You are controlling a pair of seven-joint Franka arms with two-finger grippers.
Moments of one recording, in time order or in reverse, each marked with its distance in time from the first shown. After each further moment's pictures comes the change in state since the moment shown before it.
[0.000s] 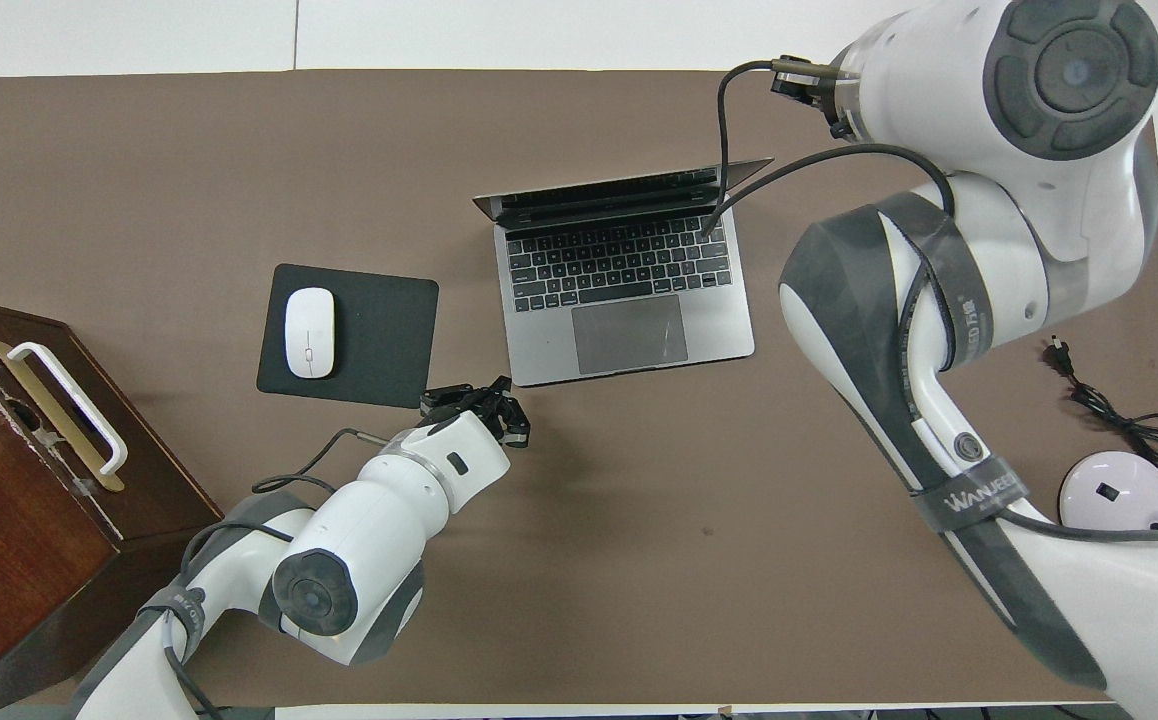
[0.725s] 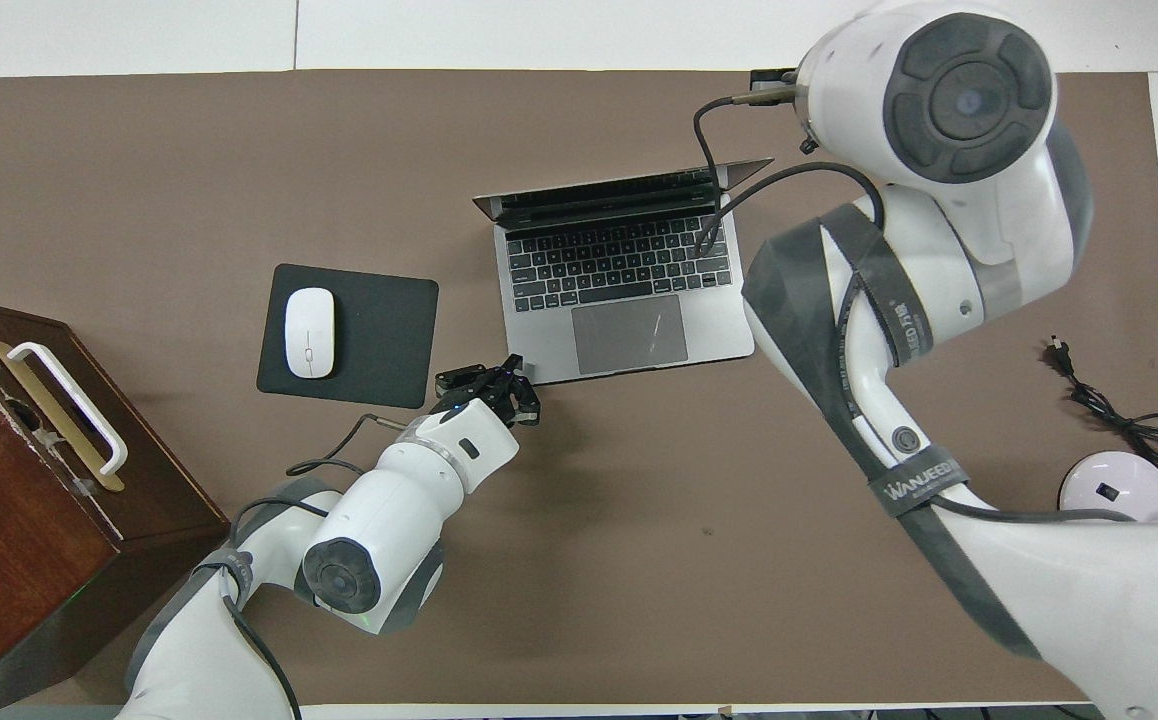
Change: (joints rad) left arm -0.003 0.149 0.001 0.063 -0.028 0.175 -0.011; right arm 0.042 0.052 0.003 0.018 -0.140 0.029 -0.153
